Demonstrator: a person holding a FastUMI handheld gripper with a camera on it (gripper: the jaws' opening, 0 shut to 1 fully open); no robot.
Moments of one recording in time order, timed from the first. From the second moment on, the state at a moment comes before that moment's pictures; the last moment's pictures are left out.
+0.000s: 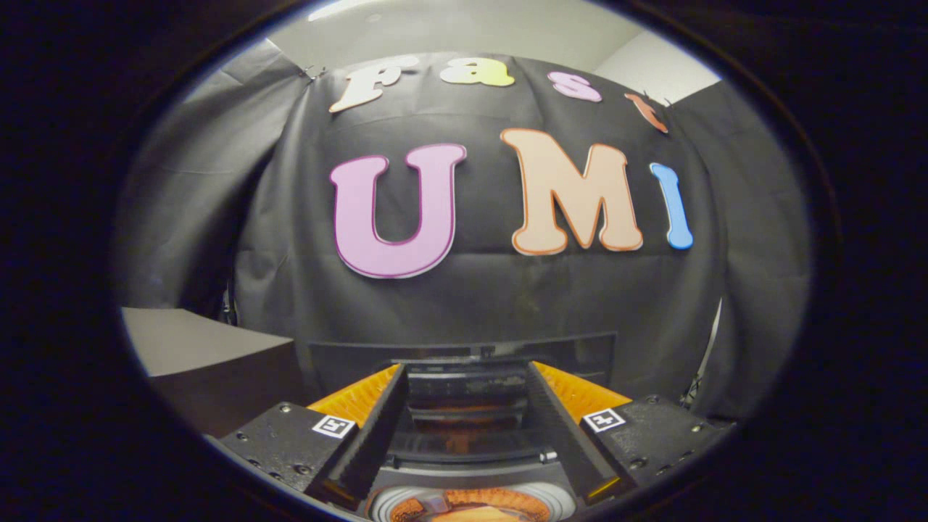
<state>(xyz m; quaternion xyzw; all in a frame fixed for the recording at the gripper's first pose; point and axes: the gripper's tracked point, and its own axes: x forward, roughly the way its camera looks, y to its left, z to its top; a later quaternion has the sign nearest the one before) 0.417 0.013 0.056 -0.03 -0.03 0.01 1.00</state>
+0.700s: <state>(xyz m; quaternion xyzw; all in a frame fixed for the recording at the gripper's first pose) 0.518 0.058 0.130 -0.11 -0.05 0.02 0.99</state>
